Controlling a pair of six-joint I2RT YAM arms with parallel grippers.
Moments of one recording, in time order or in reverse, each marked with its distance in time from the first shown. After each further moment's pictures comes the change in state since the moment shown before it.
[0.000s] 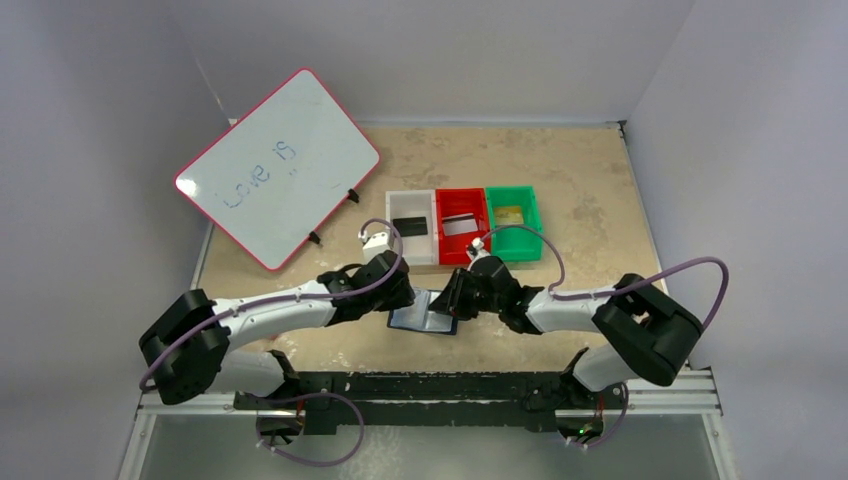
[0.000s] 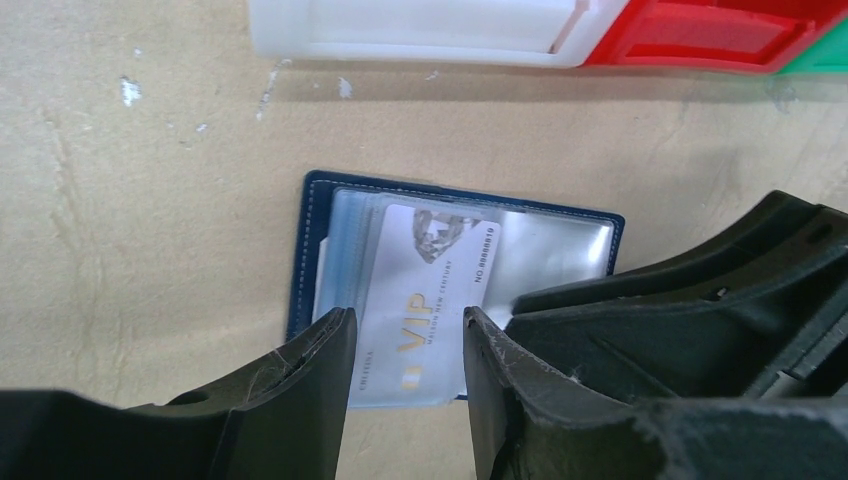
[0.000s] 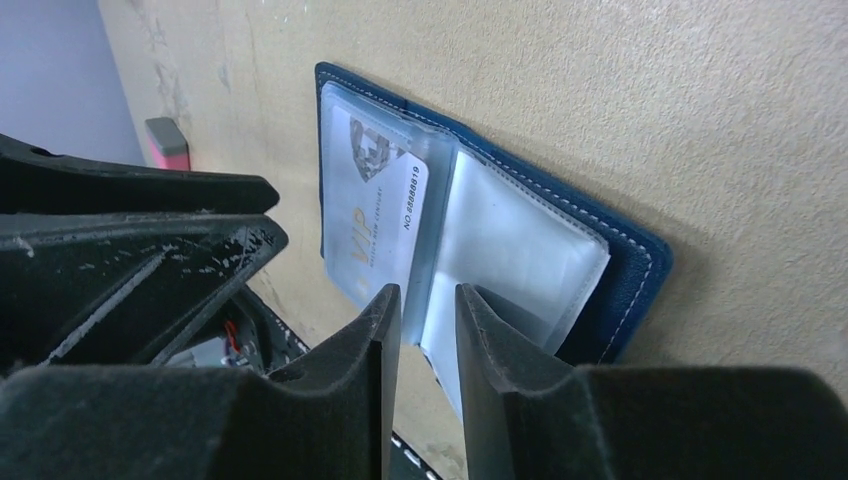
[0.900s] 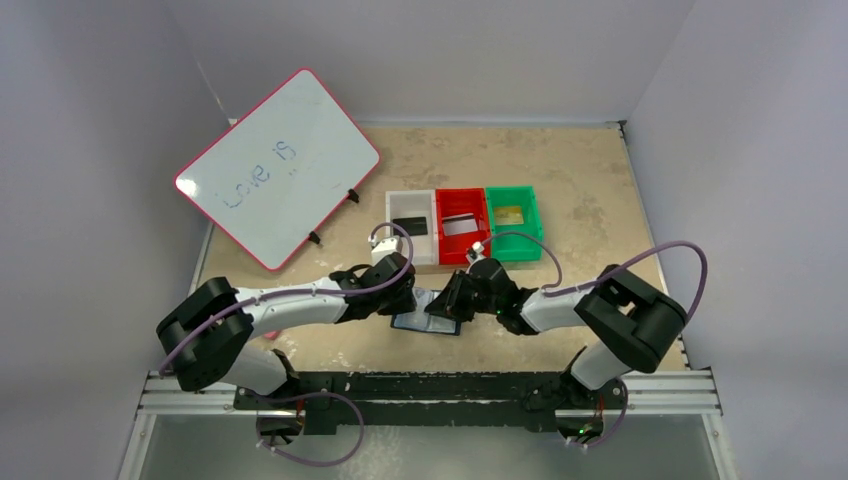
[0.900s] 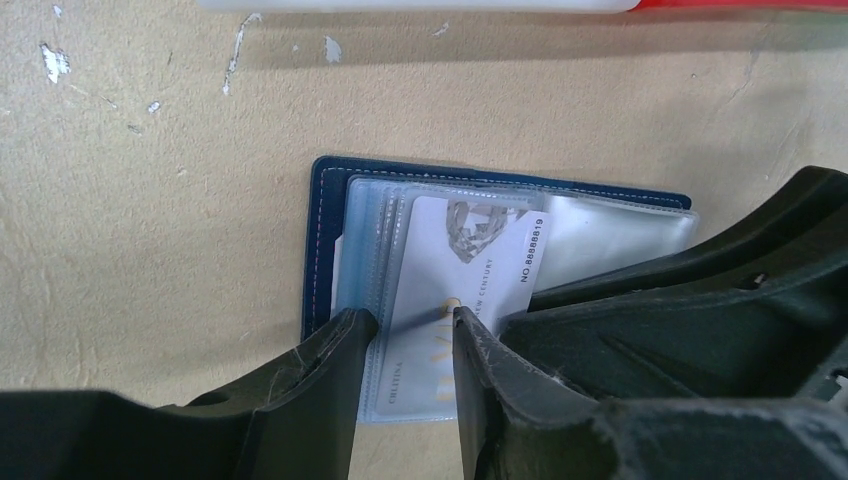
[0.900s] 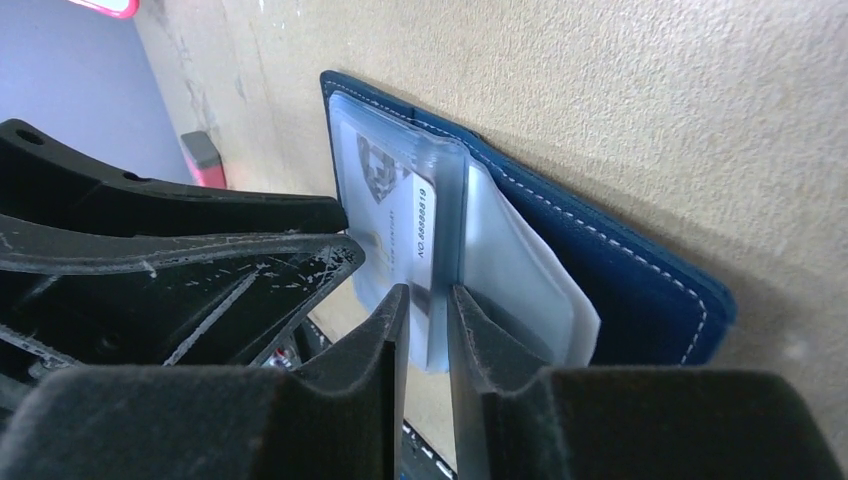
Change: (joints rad) left arm 0.001 0.106 0.002 0.051 0.084 0.035; right arm 0.000 0.079 -0.019 0.117 -0.030 0.131
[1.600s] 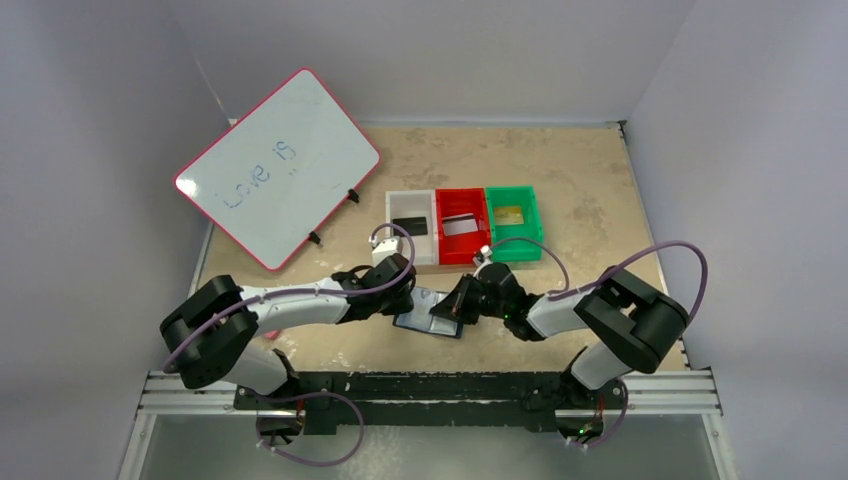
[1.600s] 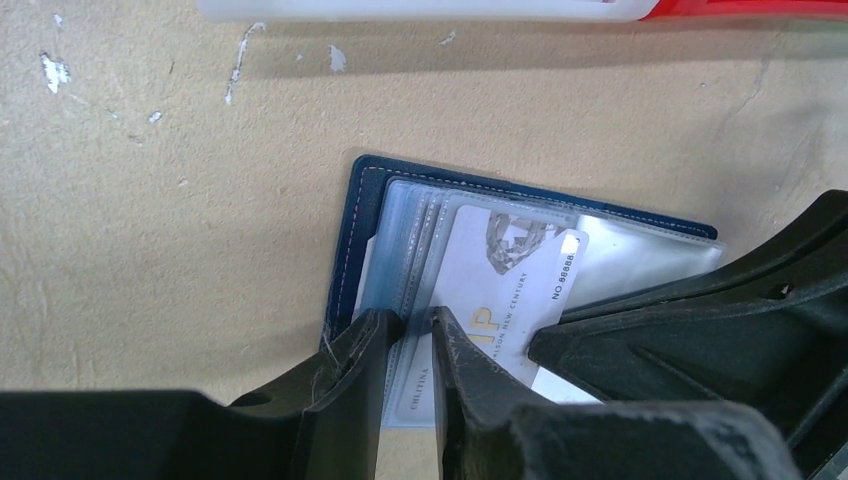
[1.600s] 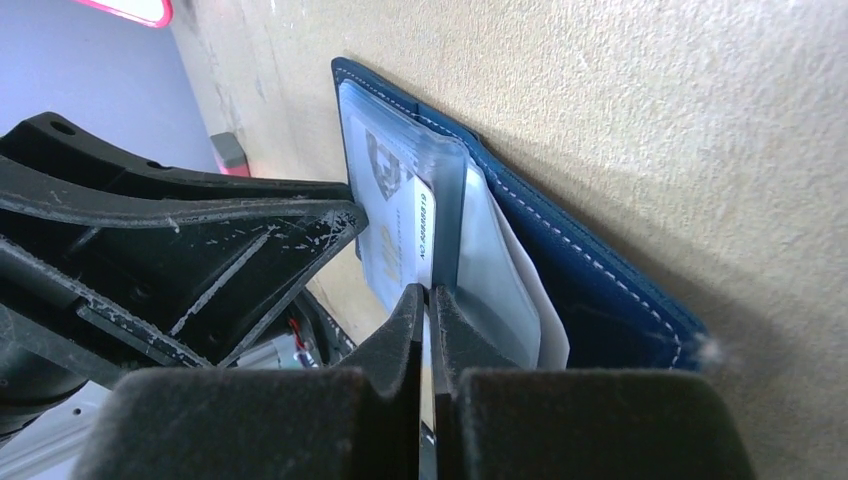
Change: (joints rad) left arm 0.005 0.018 -0.010 0.018 -0.020 0.003; right arm -0.024 0.013 -0.073 0.131 -0.042 0.053
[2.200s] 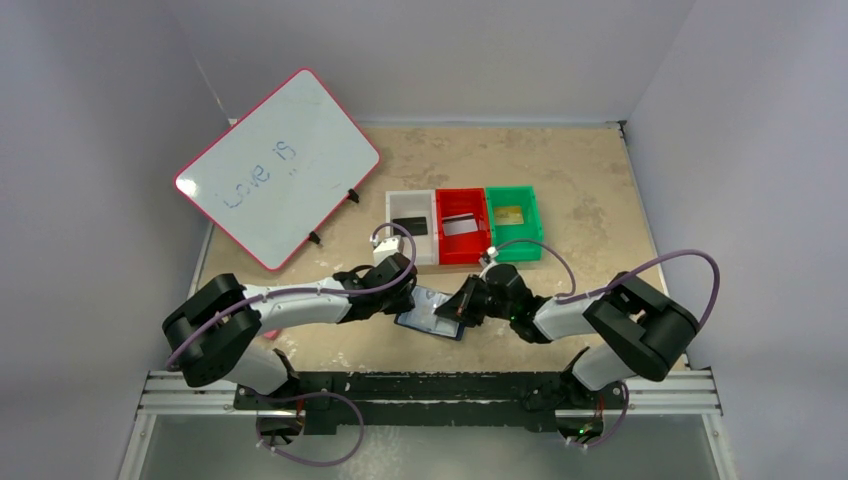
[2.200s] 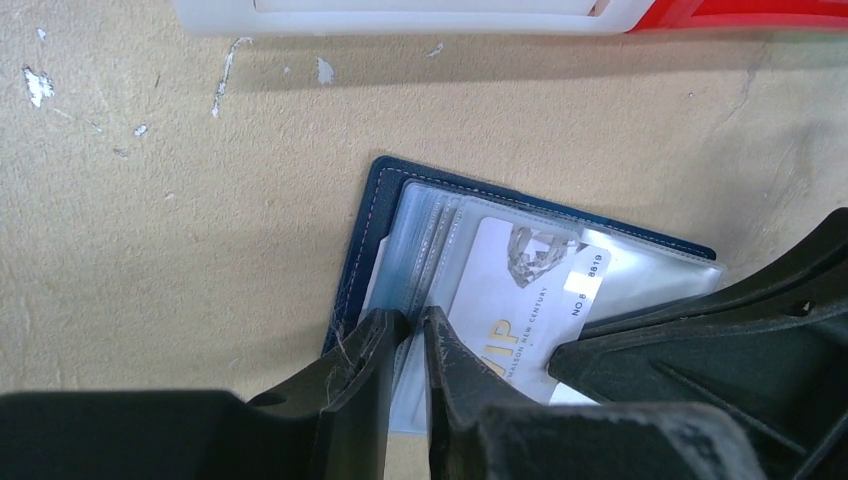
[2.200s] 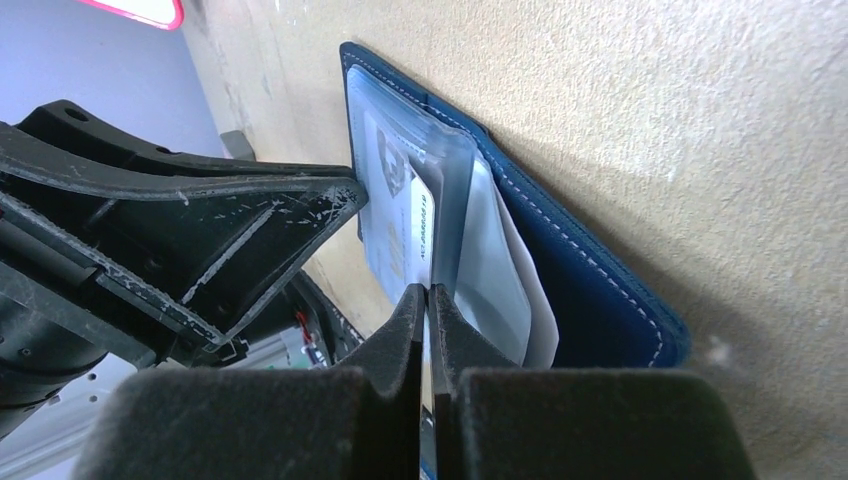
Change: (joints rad) left arm -0.001 0.016 0.001 0.033 -0.001 0.000; right arm -0.032 -0.060 -0.047 0.002 -0.024 0.006
